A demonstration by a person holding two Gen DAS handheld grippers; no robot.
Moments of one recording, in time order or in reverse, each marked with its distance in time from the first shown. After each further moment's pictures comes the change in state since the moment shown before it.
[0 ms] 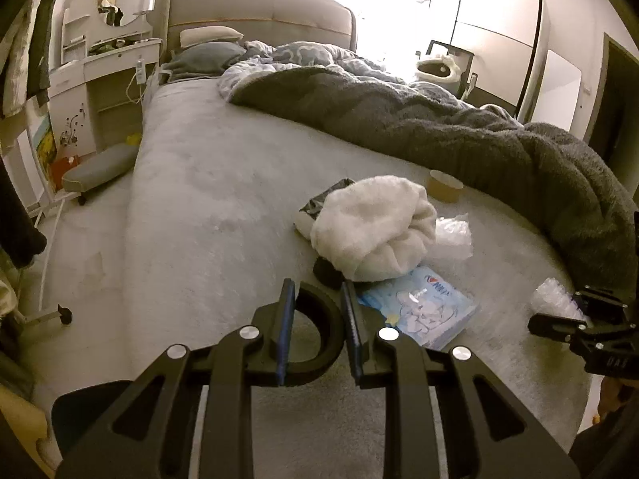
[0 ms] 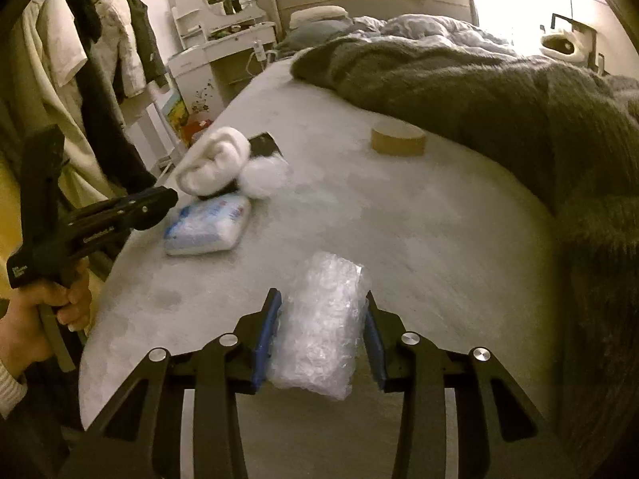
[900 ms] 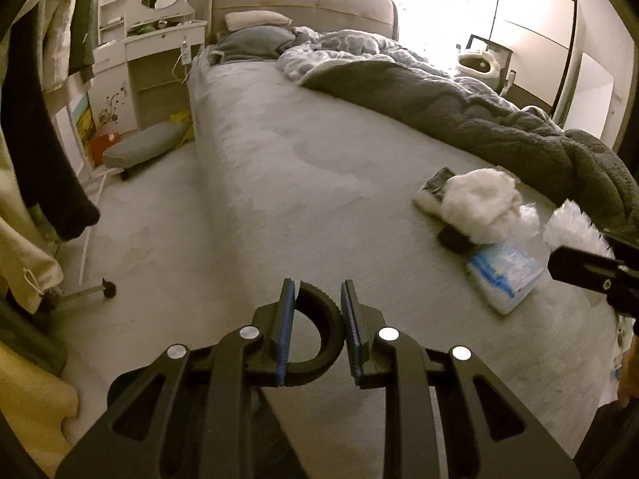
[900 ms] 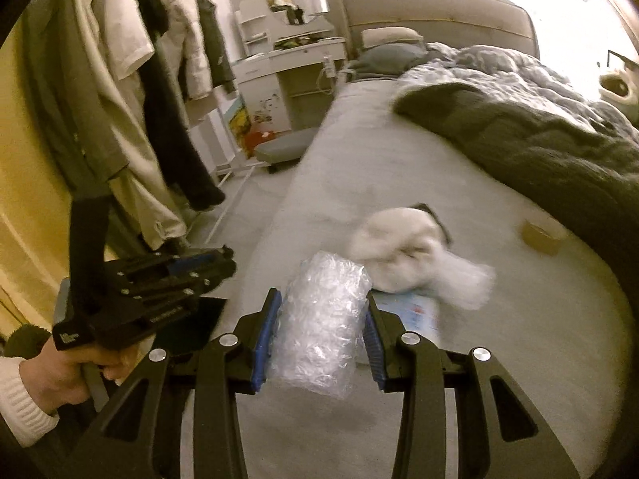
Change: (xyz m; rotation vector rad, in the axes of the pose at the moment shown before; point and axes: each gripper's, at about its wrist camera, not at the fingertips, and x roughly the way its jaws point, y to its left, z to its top) left arm -0.042 0.086 -0.016 -0.051 0.070 0.119; right arm 0.026 0.130 0.060 -0.118 -0.050 0.159
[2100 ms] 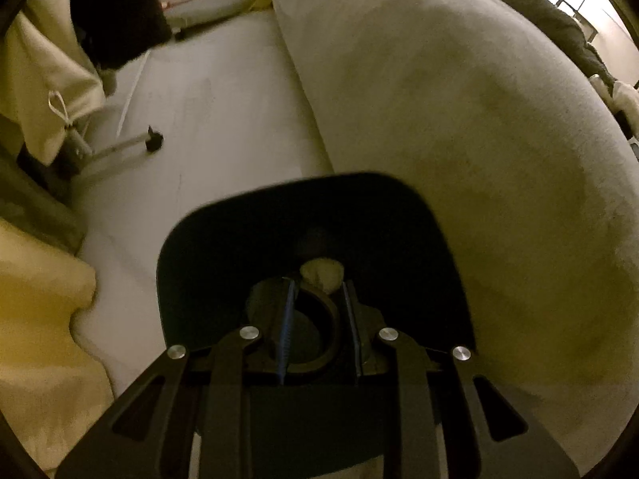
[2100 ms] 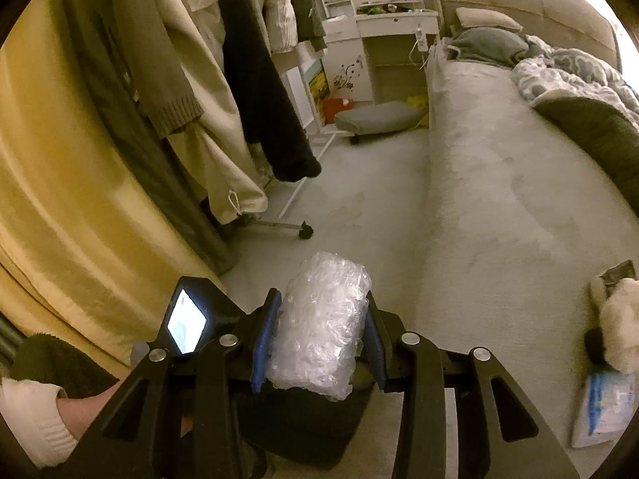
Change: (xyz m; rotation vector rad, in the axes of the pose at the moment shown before) left arm 0.042 0.148 -0.120 -0.195 0.405 0.091; right arm 0.106 0.147 0.031 -0.118 0.127 0.194
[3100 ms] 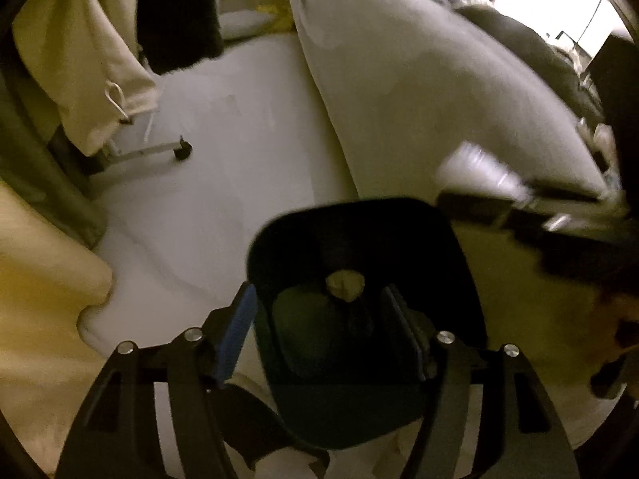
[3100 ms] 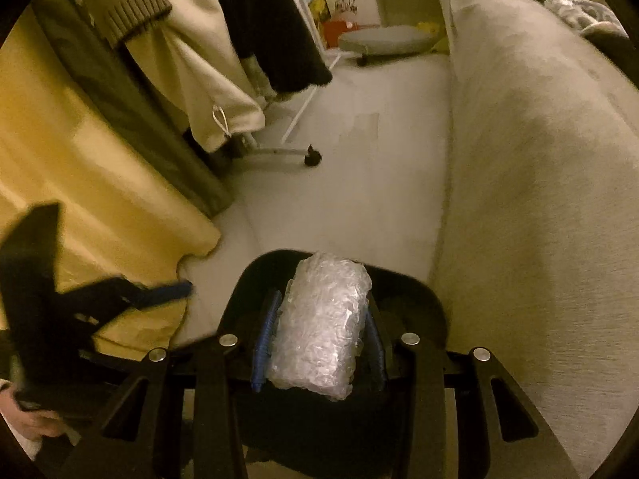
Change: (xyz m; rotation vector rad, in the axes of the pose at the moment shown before) left arm -0.069 0.050 -0.022 -0.054 -0.125 -0.021; right arm 0.131 0.025 -0.025 0.035 0.270 0.005
